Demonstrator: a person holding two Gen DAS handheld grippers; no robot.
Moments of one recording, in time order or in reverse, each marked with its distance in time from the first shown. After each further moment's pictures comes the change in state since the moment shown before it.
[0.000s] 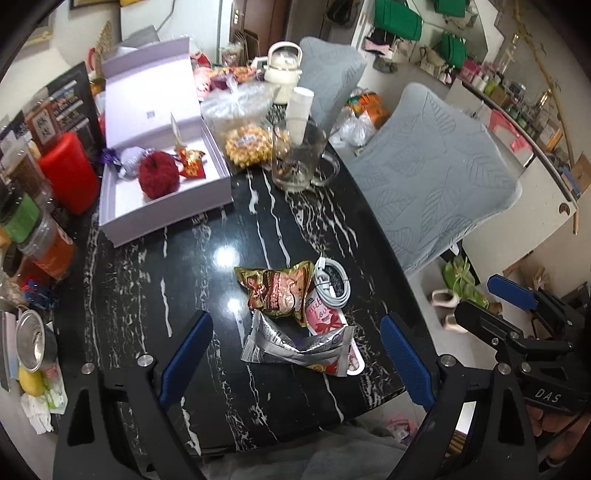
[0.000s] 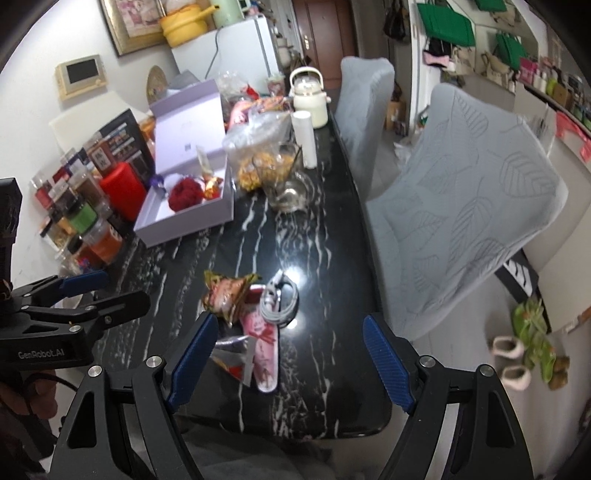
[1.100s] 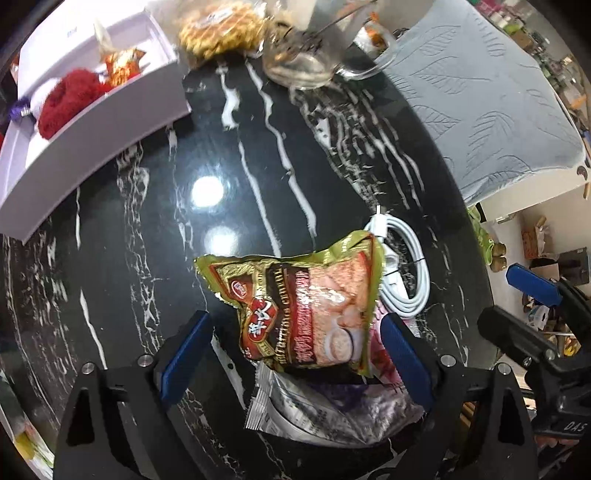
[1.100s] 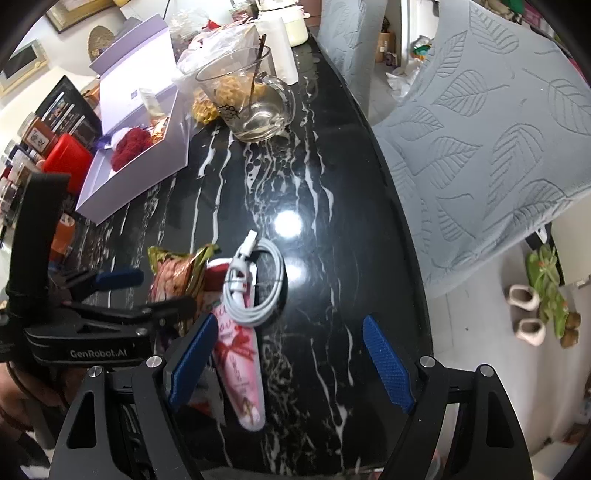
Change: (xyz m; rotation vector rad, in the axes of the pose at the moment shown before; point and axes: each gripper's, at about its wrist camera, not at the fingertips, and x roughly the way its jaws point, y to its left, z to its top) left arm 0.179 0.024 0.019 0.061 0.353 -0.055; right arm 0.128 -0.019 0.005 0.110 0.242 -0.011
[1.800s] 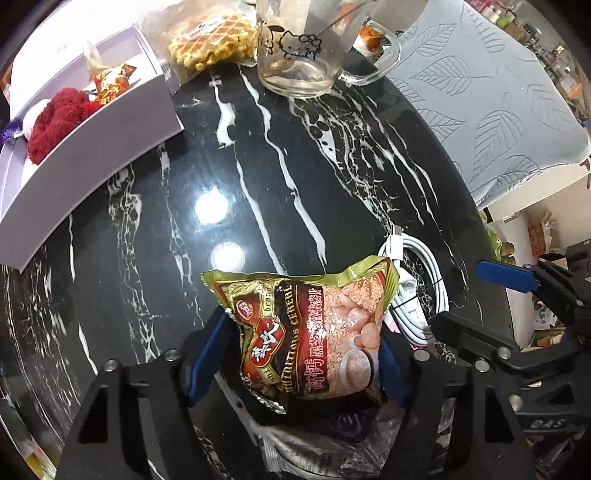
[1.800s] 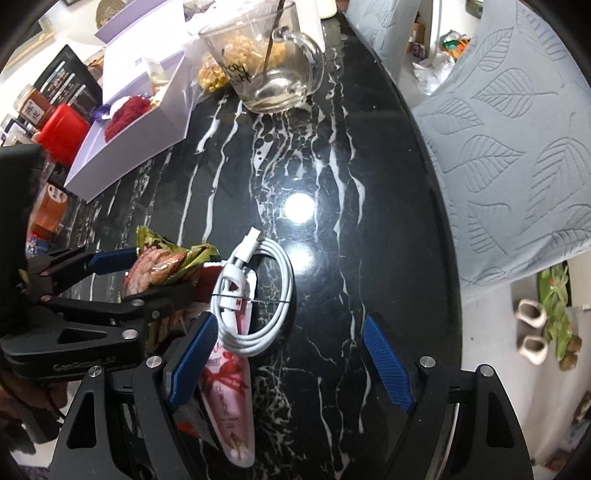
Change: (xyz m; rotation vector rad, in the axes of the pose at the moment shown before) left arm 0.026 0.001 0.016 0.034 -0.034 0.031; right arm 0.052 0.005 0.017 -0.085 0.086 0.033
